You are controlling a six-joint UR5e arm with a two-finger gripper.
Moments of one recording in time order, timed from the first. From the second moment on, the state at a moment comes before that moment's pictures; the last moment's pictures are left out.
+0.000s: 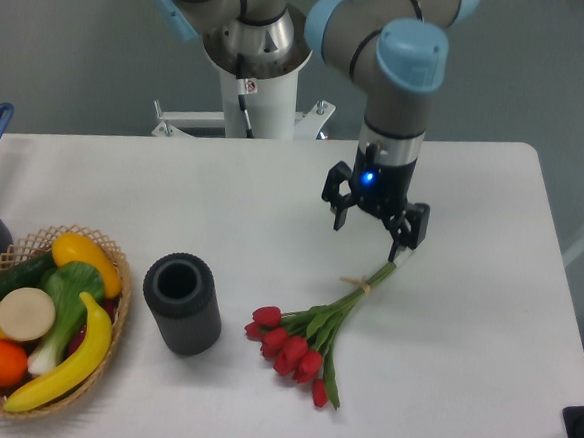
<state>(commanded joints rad) 2.63 -1.80 -1.83 -0.87 1.36 1.23</state>
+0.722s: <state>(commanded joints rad) 2.58 -1.97 -1.81 -0.79 1.39 1.23</state>
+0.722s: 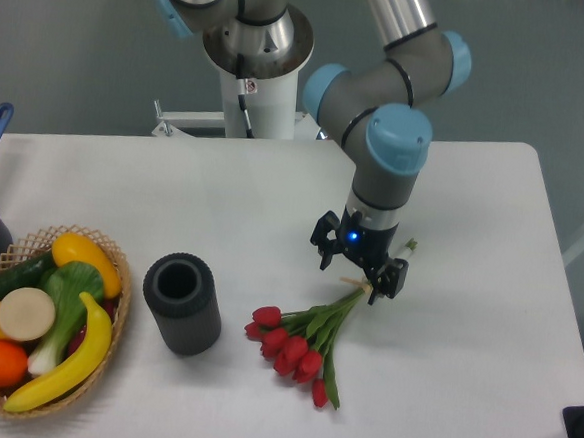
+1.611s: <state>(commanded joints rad) 2.53 -2.08 -1.76 -0.76 1.39 1.20</state>
